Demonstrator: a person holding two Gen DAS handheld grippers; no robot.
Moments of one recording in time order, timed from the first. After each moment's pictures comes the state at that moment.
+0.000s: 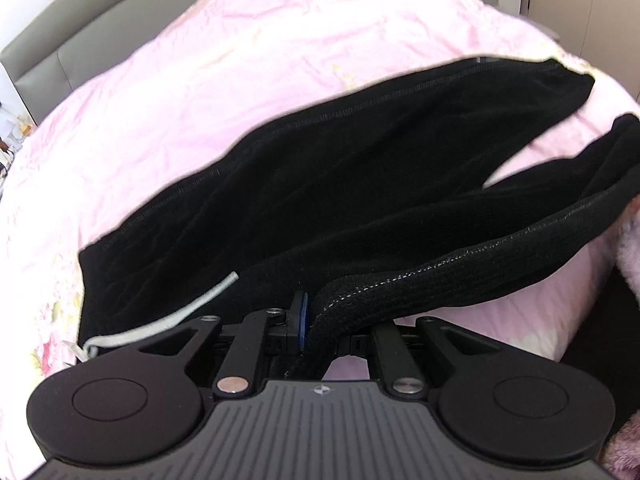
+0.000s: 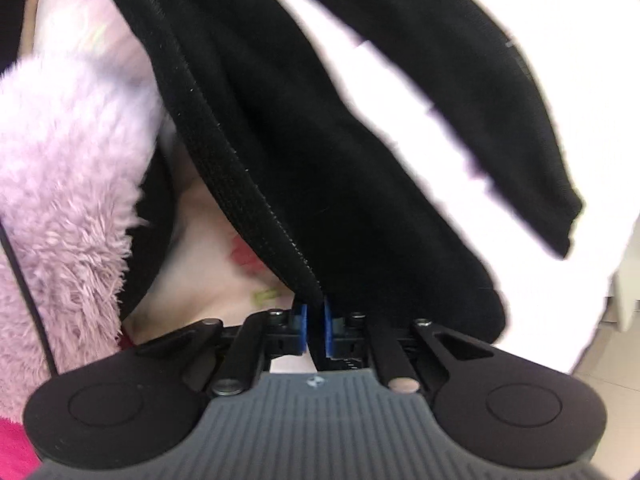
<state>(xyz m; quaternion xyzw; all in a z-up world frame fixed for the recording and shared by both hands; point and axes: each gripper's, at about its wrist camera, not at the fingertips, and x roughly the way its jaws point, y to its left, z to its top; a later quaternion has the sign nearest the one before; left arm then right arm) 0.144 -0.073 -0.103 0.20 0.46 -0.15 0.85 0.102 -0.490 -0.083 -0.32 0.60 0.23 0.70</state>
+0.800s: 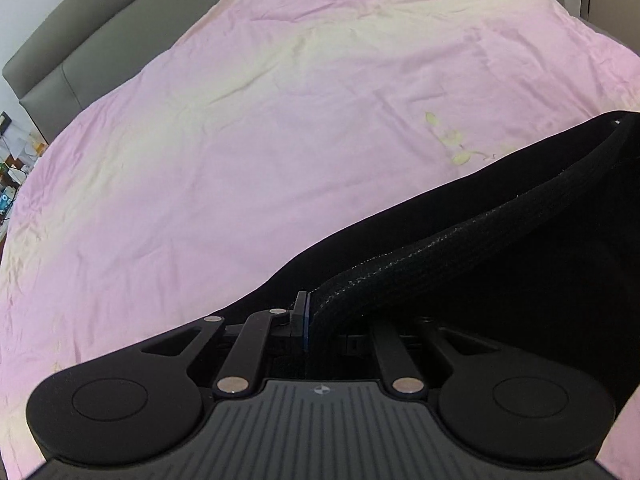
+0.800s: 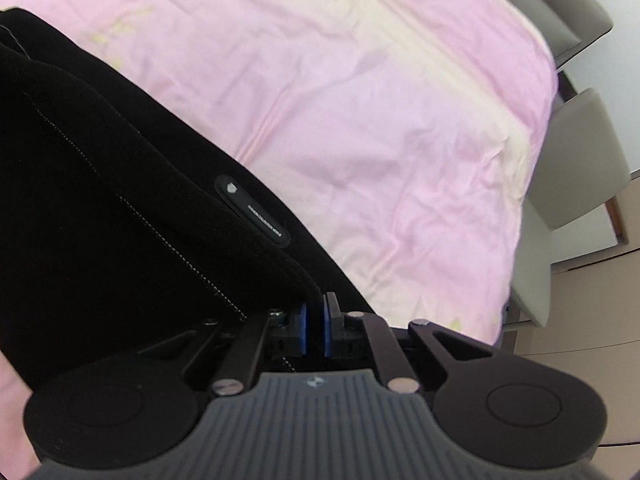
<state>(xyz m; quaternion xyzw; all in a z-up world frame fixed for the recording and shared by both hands) 0.361 -0.107 -0.150 0.23 0.46 -0.09 0.85 0.356 -0.503 -0.142 -0.28 0.56 0.05 0.77</state>
